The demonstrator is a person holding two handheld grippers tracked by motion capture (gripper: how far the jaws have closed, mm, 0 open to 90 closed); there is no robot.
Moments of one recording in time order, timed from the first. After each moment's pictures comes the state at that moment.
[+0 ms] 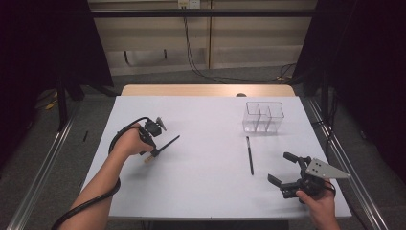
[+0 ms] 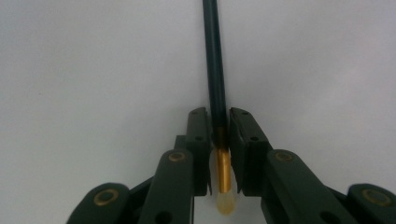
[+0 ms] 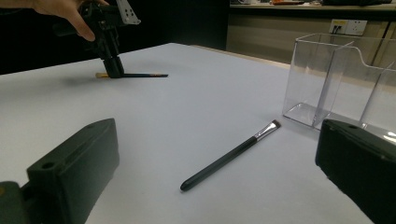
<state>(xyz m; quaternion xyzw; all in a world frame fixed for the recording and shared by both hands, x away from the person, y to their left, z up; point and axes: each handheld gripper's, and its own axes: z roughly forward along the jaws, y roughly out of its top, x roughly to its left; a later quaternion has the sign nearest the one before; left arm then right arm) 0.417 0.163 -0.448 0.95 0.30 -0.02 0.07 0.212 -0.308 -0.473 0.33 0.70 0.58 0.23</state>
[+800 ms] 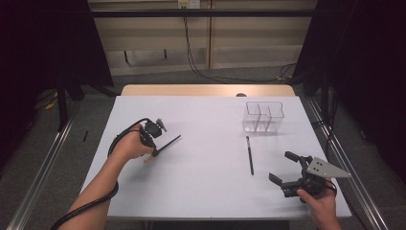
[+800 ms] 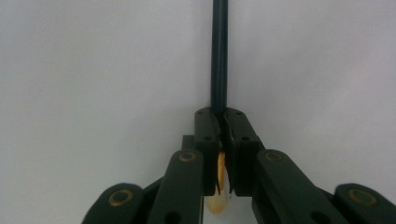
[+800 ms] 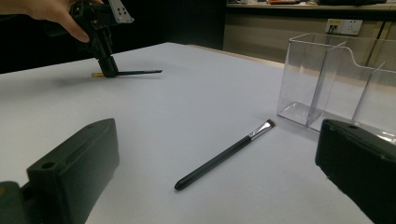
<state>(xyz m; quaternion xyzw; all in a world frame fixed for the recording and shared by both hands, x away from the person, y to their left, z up) 0.410 0.163 -0.445 0.95 0.31 -0.01 0.08 0.213 -0.311 -0.472 0.34 0.70 0.58 0.23</state>
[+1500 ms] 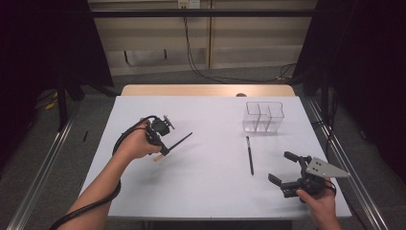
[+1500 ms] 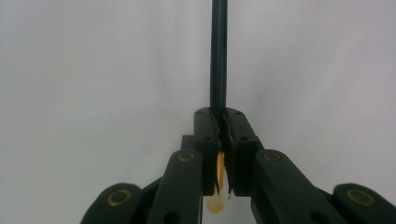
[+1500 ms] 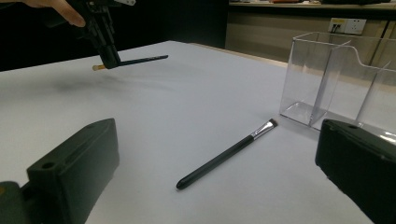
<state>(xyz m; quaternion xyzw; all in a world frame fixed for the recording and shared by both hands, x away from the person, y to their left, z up) 0.396 0.135 -0.421 0.95 0.27 -0.03 0.15 0.214 -0.309 -0.472 0.33 0.71 0.58 0.23</state>
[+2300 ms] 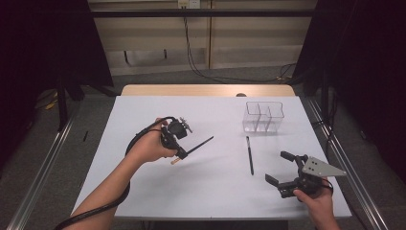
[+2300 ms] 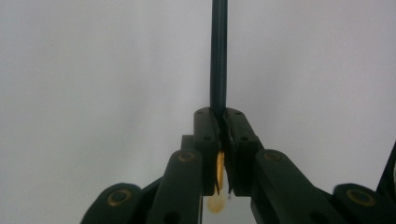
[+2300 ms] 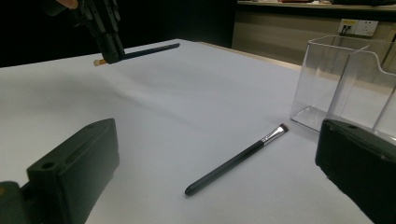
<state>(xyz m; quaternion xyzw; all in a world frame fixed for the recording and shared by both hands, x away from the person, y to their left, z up) 0.370 0.088 -0.400 0.96 0.20 -0.05 0.19 0.216 -0.301 -0.470 0.32 0.72 0.58 0.23</state>
